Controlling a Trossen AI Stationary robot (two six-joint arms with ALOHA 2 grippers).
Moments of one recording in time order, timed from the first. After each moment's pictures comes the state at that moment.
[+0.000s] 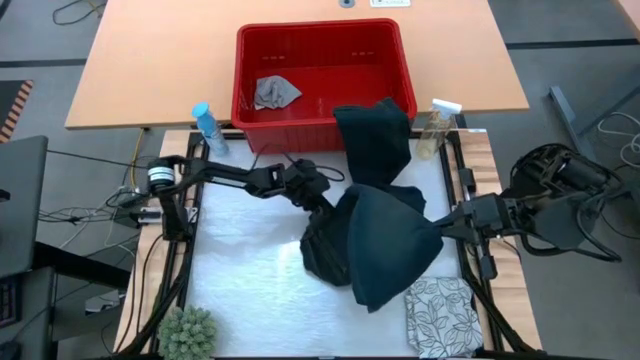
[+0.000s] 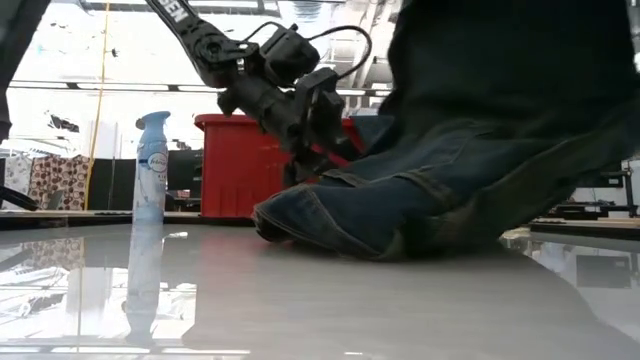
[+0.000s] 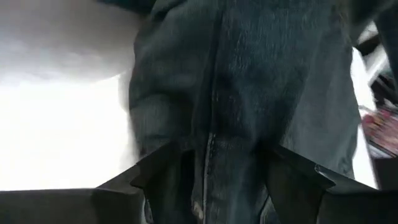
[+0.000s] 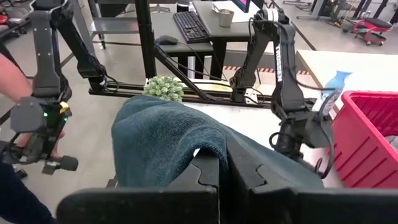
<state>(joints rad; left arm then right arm) 0.24 1.84 1.04 0.18 0.41 -0.40 0.88 1.35 2.09 -1.22 0.76 0.33</state>
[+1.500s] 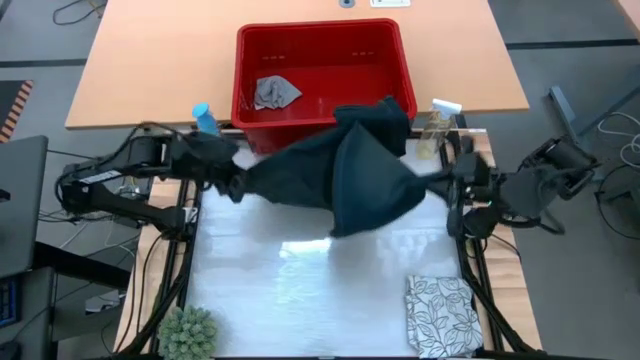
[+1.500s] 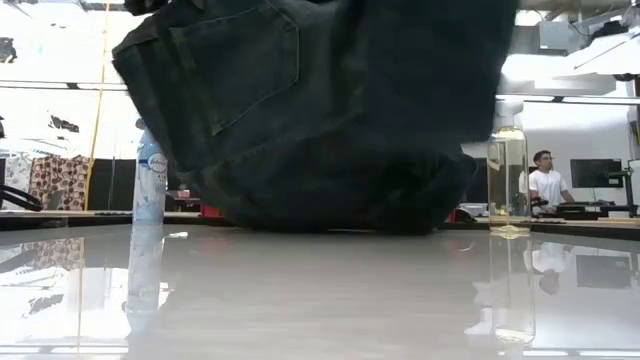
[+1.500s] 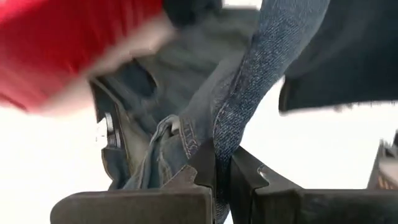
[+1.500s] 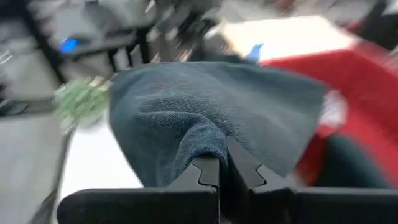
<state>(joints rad) 0.09 1.09 1.42 -1.09 -0.18 -0.63 0.62 1.34 2.06 -1.32 0.80 0.43</state>
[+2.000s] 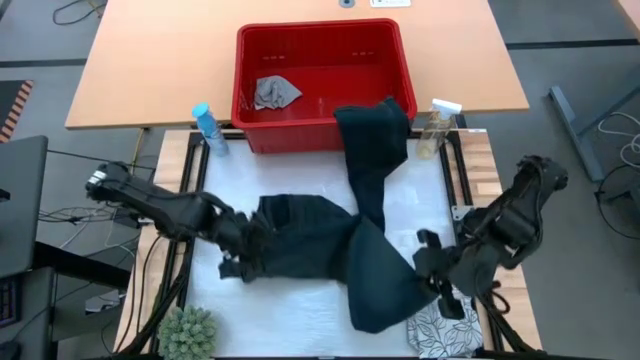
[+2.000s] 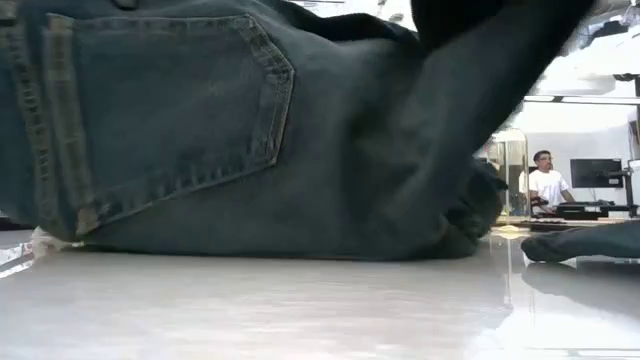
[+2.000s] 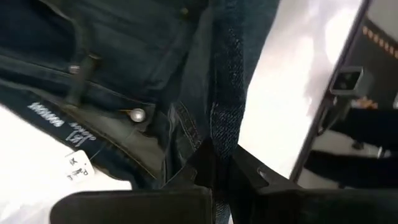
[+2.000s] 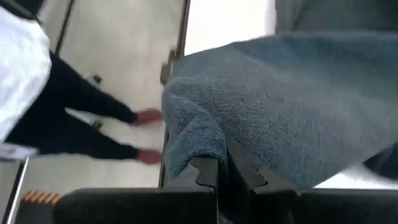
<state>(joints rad) -0.38 1.37 1.31 -1.02 0.00 -0.87 0.78 1.35 1.59 -1.09 0.24 0.70</state>
